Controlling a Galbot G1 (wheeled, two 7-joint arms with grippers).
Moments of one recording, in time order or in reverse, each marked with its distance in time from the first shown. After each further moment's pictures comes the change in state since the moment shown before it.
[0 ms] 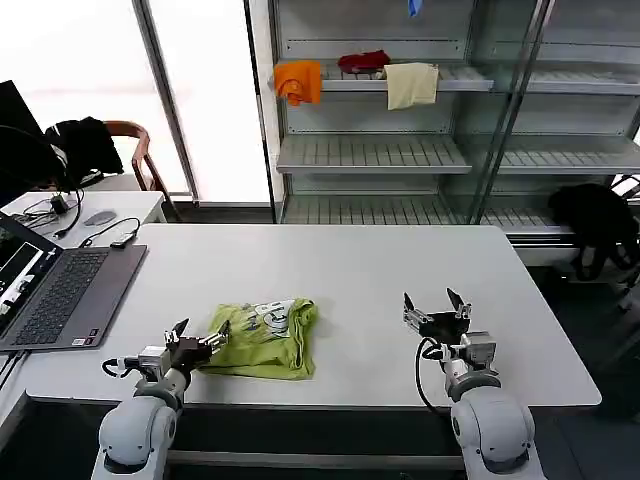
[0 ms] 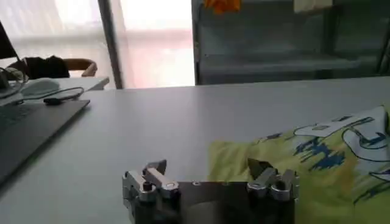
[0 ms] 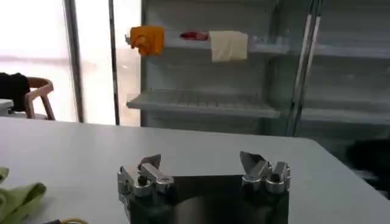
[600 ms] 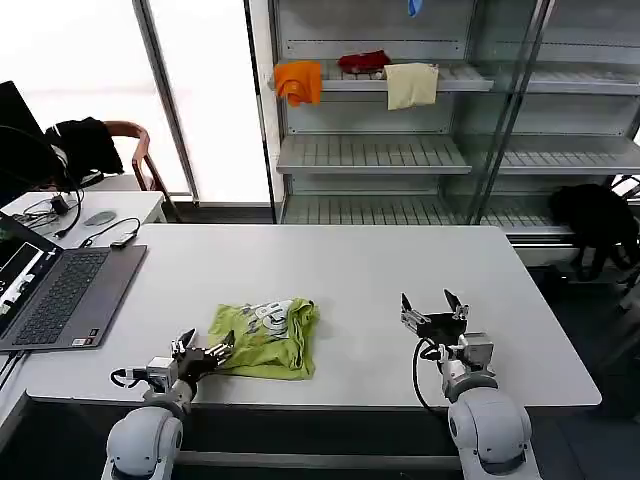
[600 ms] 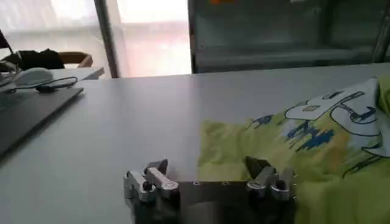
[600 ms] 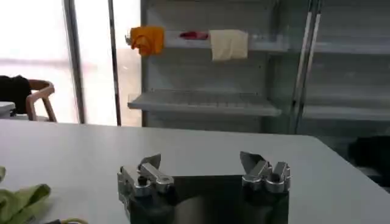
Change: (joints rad) left arm 0.035 -0.015 0.013 0.013 0.022 -0.014 0.009; right arm -0.005 0.011 -0.001 0.002 0.002 0.001 0.004
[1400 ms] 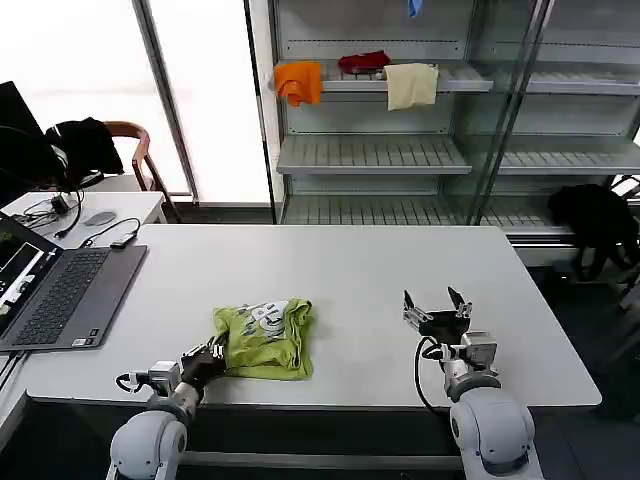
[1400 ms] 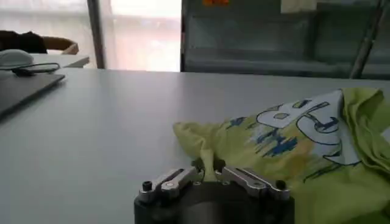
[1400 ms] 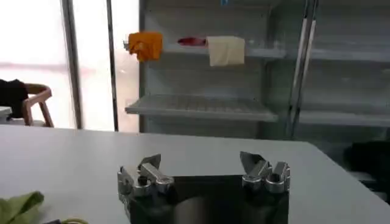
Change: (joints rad) left arm 0.012 -0.008 0.009 -0.013 -0.088 0.017 0.003; right arm -0.001 -0.008 0.001 0.019 0.000 0.001 0.013
